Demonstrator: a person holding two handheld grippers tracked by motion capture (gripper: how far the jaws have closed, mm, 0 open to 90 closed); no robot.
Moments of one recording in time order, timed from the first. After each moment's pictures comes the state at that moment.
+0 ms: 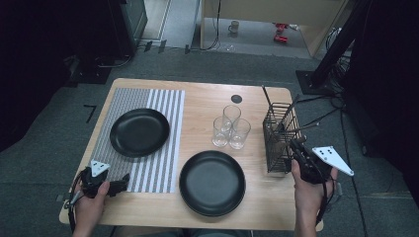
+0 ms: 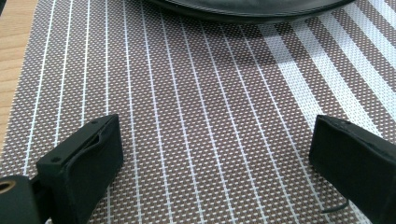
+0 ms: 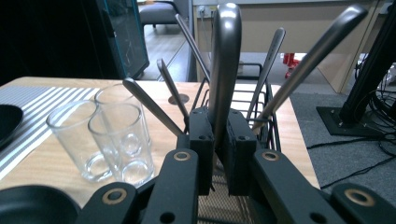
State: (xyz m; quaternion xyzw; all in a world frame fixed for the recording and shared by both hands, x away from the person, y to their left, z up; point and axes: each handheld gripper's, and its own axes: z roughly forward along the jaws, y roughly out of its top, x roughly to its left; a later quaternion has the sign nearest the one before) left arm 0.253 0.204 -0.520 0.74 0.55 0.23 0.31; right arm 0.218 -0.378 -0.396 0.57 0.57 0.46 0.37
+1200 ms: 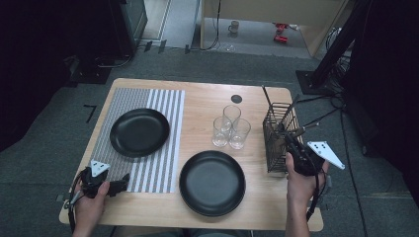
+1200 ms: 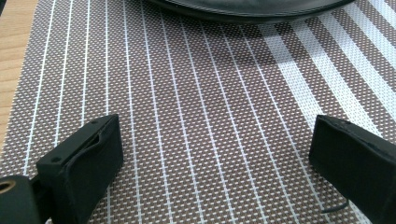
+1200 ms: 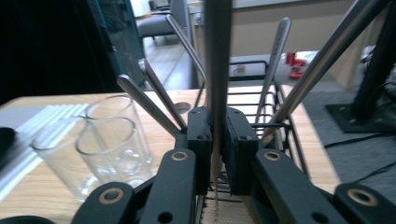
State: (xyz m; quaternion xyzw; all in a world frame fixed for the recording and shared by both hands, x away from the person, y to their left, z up) left arm 0.253 0.204 -0.520 0.74 0.55 0.23 0.31; right arm 0.242 -0.376 -0.416 0.58 0.54 0.48 0.37
